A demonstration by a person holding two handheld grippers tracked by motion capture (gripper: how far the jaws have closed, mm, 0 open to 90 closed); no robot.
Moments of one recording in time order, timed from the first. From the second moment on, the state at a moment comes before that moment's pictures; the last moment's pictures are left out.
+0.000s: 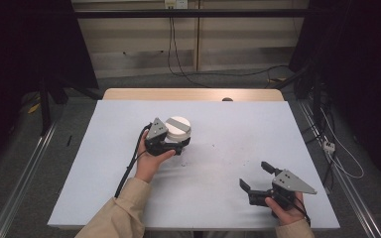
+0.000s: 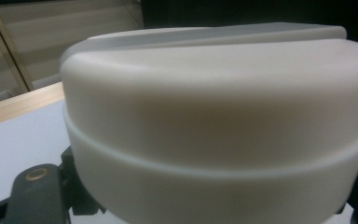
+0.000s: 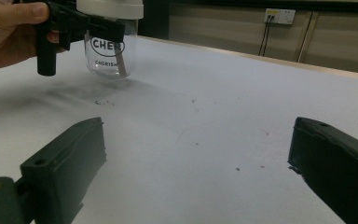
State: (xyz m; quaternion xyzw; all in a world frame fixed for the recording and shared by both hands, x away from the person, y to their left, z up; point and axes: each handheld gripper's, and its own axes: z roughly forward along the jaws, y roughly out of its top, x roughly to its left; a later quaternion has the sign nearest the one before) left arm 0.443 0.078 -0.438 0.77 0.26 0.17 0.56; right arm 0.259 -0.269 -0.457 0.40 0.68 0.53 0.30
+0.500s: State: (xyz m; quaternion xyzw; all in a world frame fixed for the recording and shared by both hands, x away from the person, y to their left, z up) left arm 0.450 0.066 -0.438 0.77 0.25 0.17 0.56; right arm 0.260 -0.268 -0.457 0.40 0.68 0.53 0.30
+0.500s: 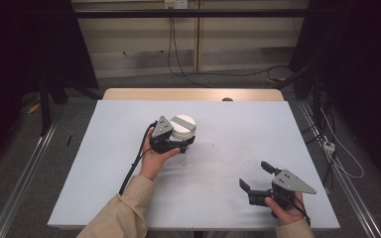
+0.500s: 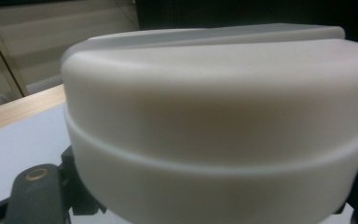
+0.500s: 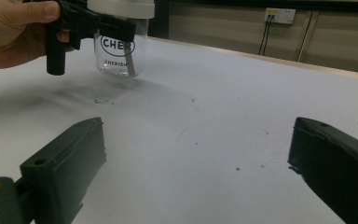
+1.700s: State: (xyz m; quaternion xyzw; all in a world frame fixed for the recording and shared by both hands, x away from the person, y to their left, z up) left arm 0.463 0.047 -0.438 0.77 0.24 0.17 0.57; right arm 0.260 -0.269 -0.458 0.41 0.68 0.53 0.30
